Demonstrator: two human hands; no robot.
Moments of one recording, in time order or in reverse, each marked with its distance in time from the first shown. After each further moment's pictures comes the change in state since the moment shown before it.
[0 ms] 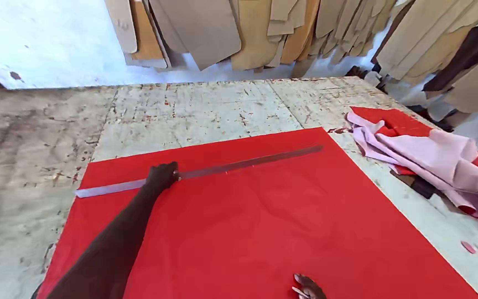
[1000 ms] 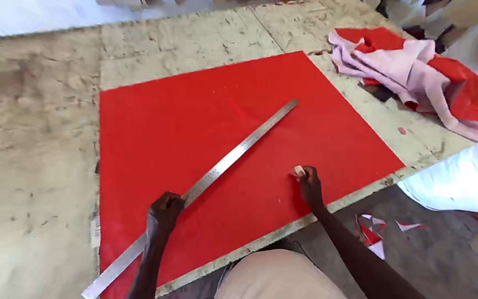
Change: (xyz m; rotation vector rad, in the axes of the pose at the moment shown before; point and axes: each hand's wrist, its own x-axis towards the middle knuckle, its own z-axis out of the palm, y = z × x) left_hand -0.536 0.106 0.093 -0.754 0.277 -0.074; right_hand -0.083 -0.020 -0.108 0.085 0.073 0.264
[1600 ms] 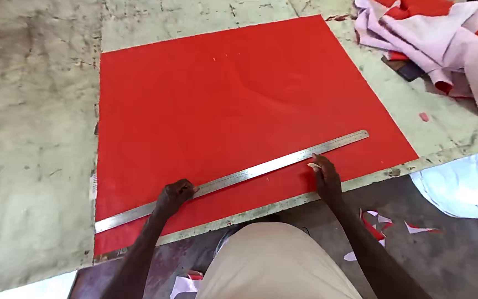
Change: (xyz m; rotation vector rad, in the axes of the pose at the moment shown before) left_hand -0.048 -0.015 0.053 0.152 -0.303 0.048; right_hand -0.013 0.070 -0.083 -0.150 -0.119 -0.363
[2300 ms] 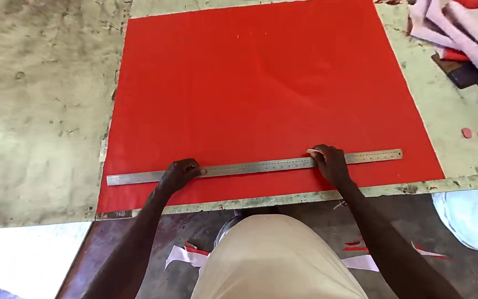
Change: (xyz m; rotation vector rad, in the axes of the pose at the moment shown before) left_hand 0.005 0.021 0.014 0.085 -0.021 -0.073; right_hand 0.074 0.040 0.000 -0.194 -0.343 -0.098
